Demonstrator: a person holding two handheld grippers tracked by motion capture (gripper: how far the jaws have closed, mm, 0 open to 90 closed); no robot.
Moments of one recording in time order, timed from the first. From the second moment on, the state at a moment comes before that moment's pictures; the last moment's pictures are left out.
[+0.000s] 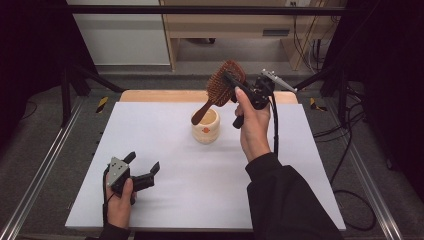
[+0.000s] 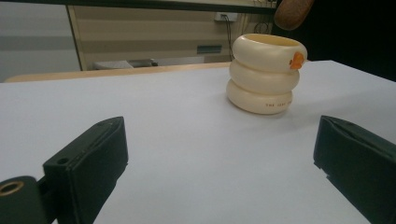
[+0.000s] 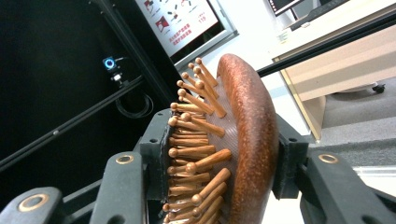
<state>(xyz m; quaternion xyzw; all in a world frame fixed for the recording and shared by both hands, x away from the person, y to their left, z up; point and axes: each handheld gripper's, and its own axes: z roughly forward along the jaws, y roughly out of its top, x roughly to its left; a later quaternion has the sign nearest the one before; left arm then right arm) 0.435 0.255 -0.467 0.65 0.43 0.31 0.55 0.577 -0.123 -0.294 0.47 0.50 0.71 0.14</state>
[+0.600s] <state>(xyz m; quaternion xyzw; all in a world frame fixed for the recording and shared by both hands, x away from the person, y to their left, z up) 0.436 0.259 -0.467 0.64 0.44 0.31 0.55 0.579 -0.133 -0.295 0.49 0.49 0.71 0.14</state>
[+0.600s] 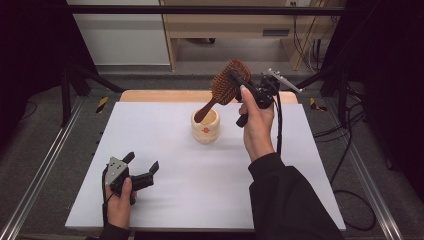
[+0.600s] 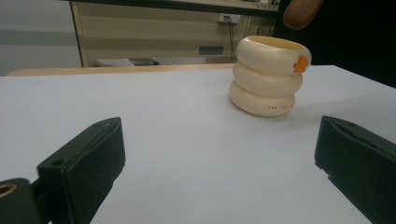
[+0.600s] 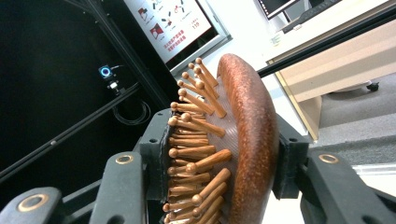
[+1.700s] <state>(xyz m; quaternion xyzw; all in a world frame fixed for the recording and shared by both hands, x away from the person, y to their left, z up) 0.438 0.266 -0.471 0.63 0.45 0.32 0.54 0.591 -0.140 -0.300 0.50 0.45 0.72 0.16</state>
